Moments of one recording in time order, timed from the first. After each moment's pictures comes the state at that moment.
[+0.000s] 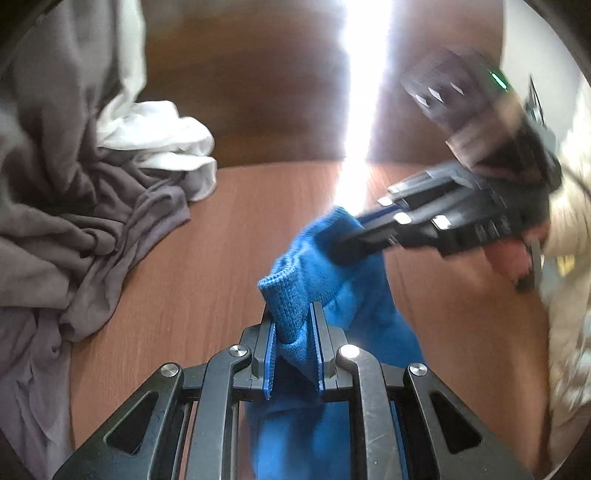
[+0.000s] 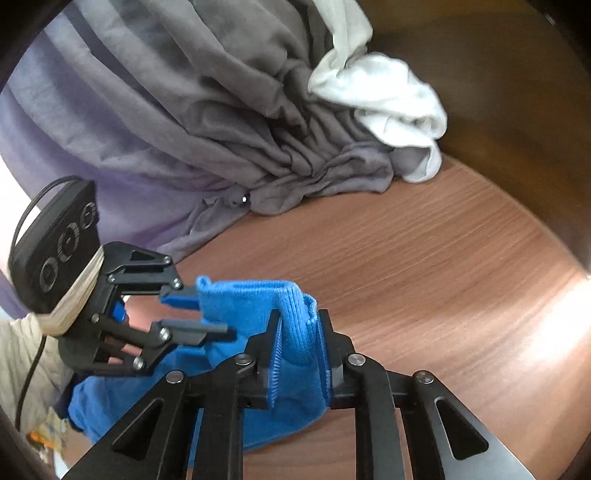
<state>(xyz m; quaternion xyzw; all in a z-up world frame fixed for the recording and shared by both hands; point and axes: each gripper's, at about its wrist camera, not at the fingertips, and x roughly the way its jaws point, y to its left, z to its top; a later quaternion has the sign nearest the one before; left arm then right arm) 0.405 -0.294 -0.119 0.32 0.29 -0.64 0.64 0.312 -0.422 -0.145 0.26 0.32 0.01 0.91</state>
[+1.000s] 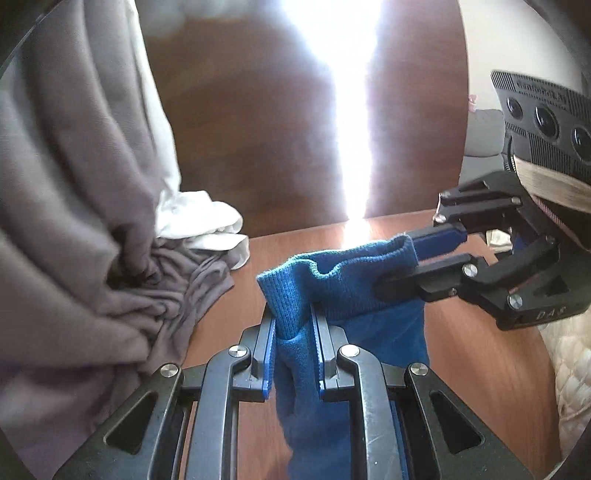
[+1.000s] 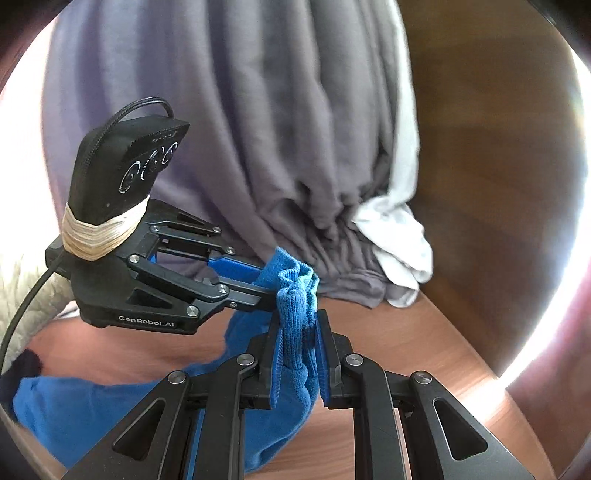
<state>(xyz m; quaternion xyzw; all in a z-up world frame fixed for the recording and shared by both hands) 0.400 -0.241 -0.037 0.33 0.17 -0.66 0.65 0.287 -0.320 -0.028 0.06 0.23 -0.09 0.97</state>
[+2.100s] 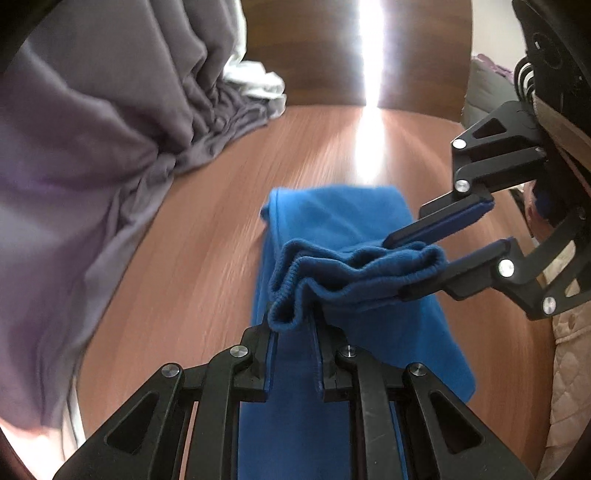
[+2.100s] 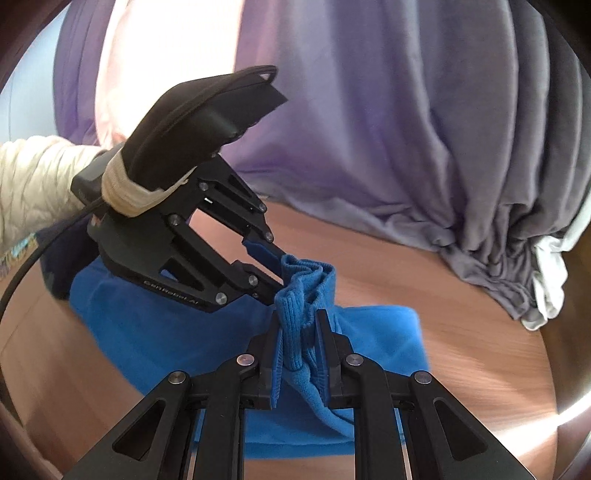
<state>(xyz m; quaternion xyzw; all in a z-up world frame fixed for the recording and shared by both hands) 0.367 -0.025 -0.121 0.35 0.31 -0.54 0.70 0.271 -0.097 -0.082 -0.10 0.31 0.12 0.94</state>
